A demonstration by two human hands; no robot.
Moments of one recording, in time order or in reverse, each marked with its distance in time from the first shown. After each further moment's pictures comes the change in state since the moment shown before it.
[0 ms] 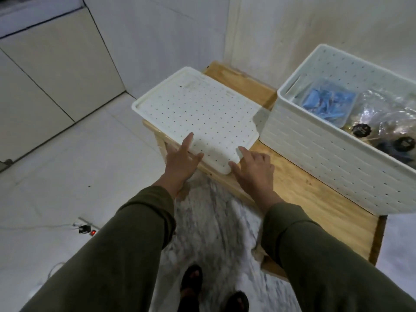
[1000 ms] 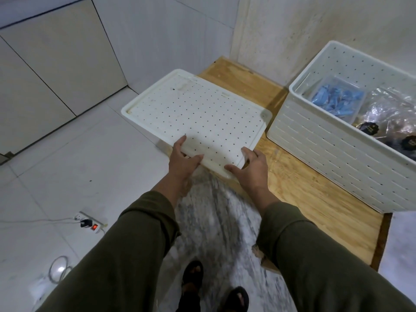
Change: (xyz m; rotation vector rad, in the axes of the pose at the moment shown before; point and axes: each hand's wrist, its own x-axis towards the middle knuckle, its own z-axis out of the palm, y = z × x) left_hand -0.018 -0.018 -0.005 -0.787 0.030 -0.187; right_hand -0.014 -0.033 0.002 0.437 -0.039 0.191
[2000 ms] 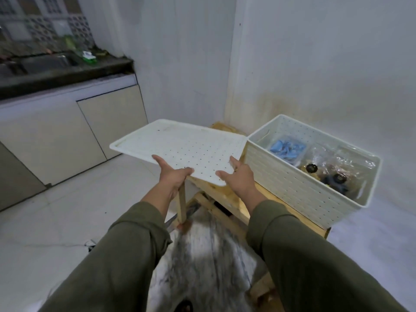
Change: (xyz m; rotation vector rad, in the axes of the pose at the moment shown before) left_hand -0.158 0.100 -0.005 -0.044 0.152 0.009; right_hand -0.106 -0.061 -0.134 0.232 -0.145 -0.226
